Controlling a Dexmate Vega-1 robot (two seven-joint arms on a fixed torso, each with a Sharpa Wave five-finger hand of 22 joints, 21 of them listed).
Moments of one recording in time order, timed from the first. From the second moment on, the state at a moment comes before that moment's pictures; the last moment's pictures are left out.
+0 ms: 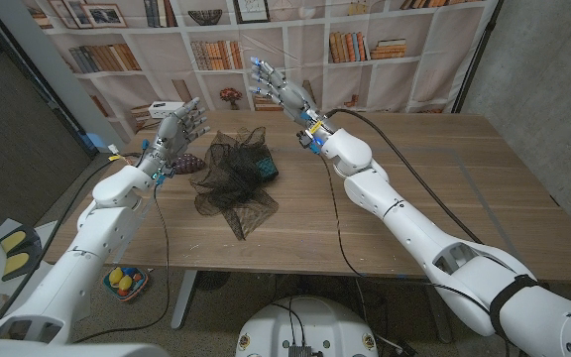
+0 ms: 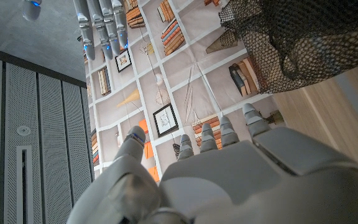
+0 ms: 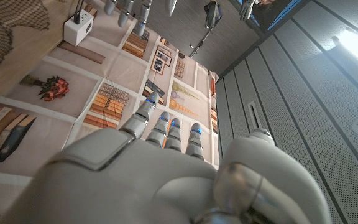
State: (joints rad) left arm 0.95 0.55 -0.01 -1.42 -0.57 -0.24 -0.40; left_hand 0.12 0.07 0.52 -0.09 0.17 -0.05 -0.14 0.18 0.17 -0.03 0.03 0.20 0.20 -0.01 0.12 0.18 0.18 0.01 0.21 0.22 0.21; right arm -0.59 -0.18 -0.57 -1.33 0.31 0.44 0.27; right_hand 0.37 0.14 -0.22 0.07 0.35 0.17 -0.07 0.25 0.19 0.13 0.07 0.24 0.19 0.11 0.04 0.22 0.20 0.23 0.09 0.28 0.18
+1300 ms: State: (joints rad) left arm 0.92 0.50 0.02 -1.38 -0.54 -0.31 -0.34; left_hand 0.12 0.07 0.52 -0.10 0.17 -0.02 -0.13 0.18 0.17 -0.04 0.04 0.20 0.20 -0.06 0.11 0.18 0.18 -0.03 0.21 0.22 0.20; right arm -0.67 -0.34 -0.46 -1.49 0.25 0.17 -0.01; right_hand 0.45 0.18 -0.14 0.04 0.30 0.34 -0.01 0.27 0.19 0.24 0.12 0.26 0.20 0.17 0.04 0.24 0.22 0.23 0.14 0.25 0.18
